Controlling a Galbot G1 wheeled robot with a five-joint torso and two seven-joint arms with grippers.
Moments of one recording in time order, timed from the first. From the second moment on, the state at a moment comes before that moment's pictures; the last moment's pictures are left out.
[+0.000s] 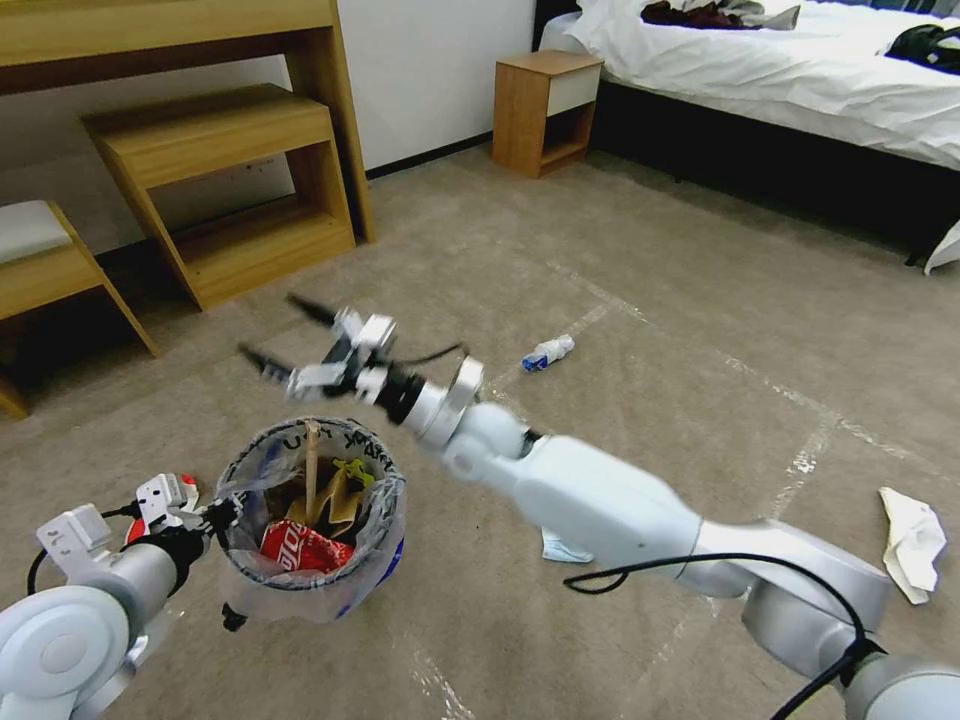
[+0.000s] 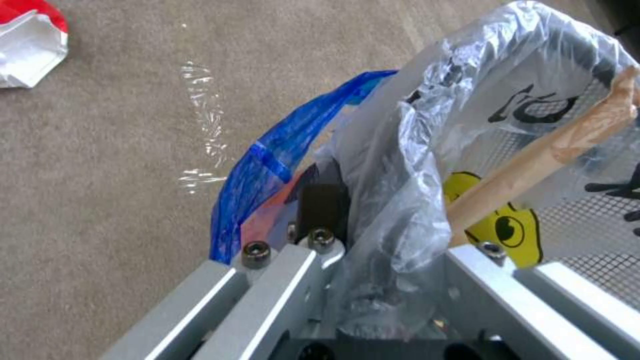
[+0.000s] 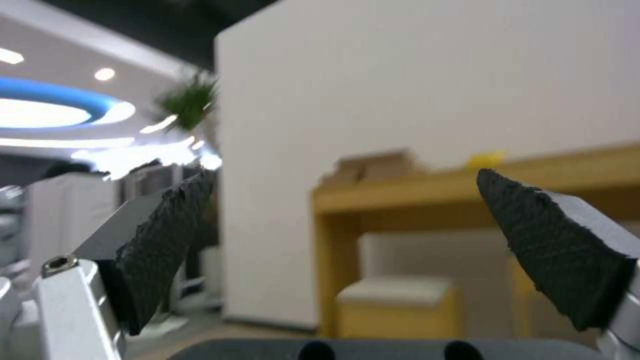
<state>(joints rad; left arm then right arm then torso) 1.54 -1.11 -0.89 -2.23 -1.33 0.69 -0.52 -0.24 1.26 -0.51 1.47 1.08 0.45 -0.40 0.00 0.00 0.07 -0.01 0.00</state>
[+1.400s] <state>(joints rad) 1.52 -1.13 -0.86 -2.25 -1.36 0.69 -0.50 -0.81 0.85 0.12 1.14 0.60 0.60 -0.69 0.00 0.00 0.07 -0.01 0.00</state>
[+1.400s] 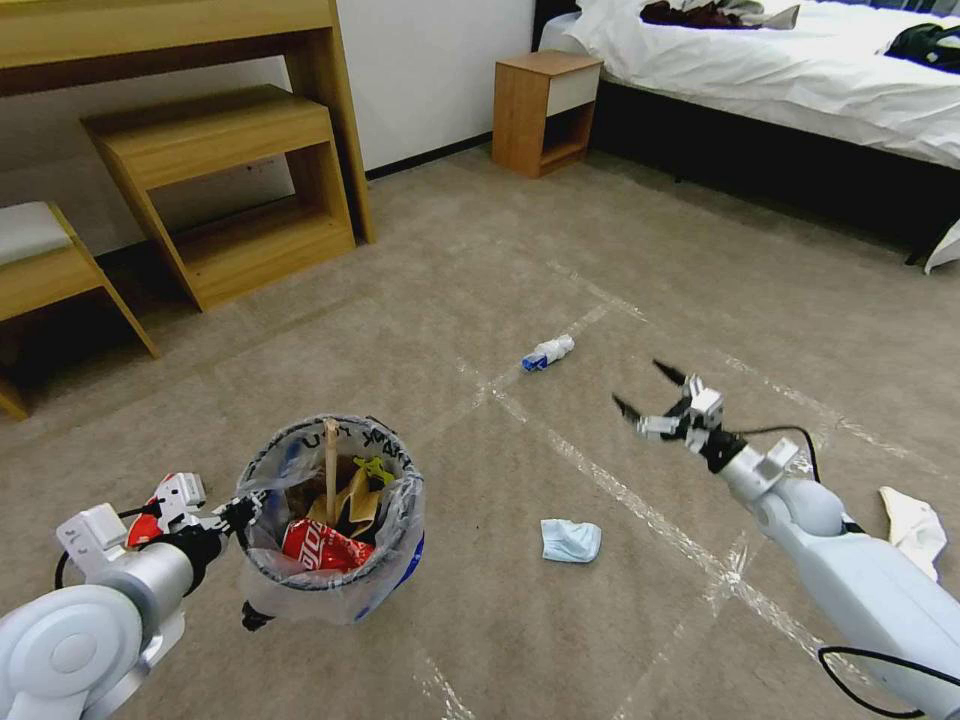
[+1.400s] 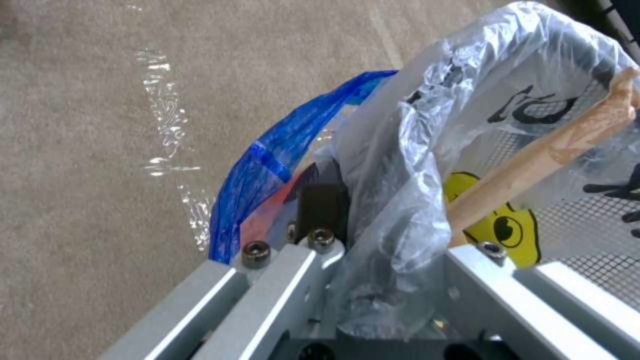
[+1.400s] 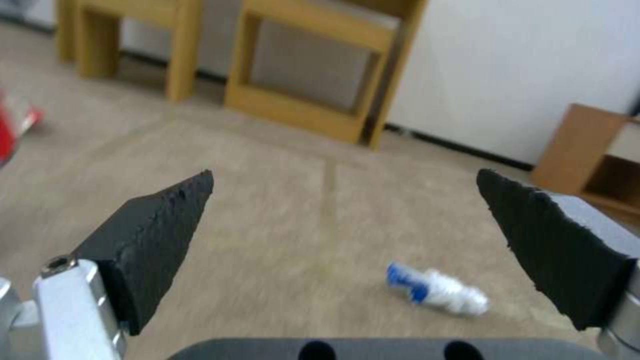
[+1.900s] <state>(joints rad) 1.53 -1.14 -0.86 -2.26 -1.34 0.68 -0.50 -0.82 0.85 0.04 0.98 0.45 0.68 -0.85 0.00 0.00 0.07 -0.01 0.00</state>
